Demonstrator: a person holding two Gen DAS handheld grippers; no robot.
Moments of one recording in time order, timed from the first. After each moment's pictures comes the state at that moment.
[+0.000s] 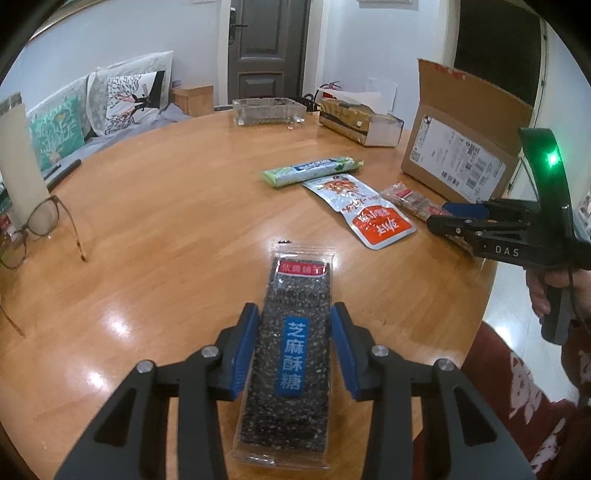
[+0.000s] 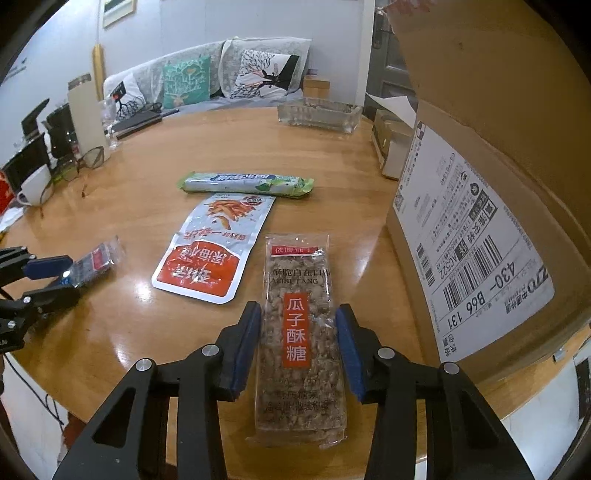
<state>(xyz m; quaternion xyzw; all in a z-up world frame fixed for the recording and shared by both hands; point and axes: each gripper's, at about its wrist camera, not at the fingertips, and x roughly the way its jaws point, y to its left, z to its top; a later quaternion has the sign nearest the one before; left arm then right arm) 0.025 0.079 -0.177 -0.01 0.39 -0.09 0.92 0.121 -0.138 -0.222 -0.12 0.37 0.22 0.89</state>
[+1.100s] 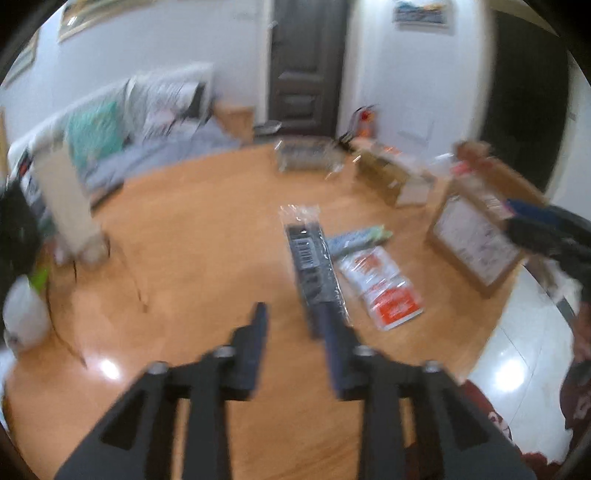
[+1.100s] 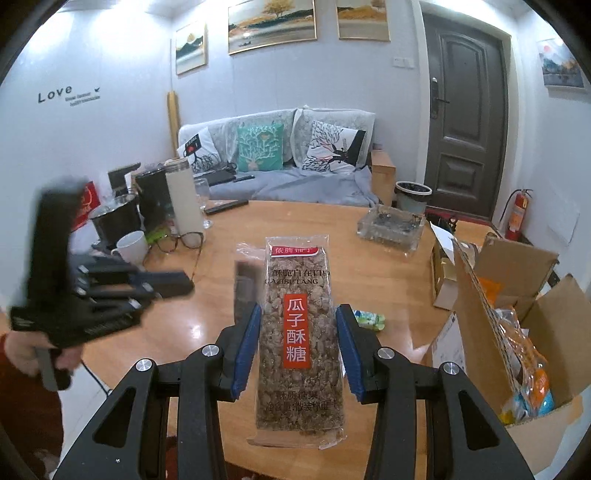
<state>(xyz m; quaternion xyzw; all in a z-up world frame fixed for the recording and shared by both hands) 0.041 0.096 -0.106 -0.04 0.38 0.00 0.93 0.066 -0.120 -0.088 -0.10 0.25 0.36 0.89</state>
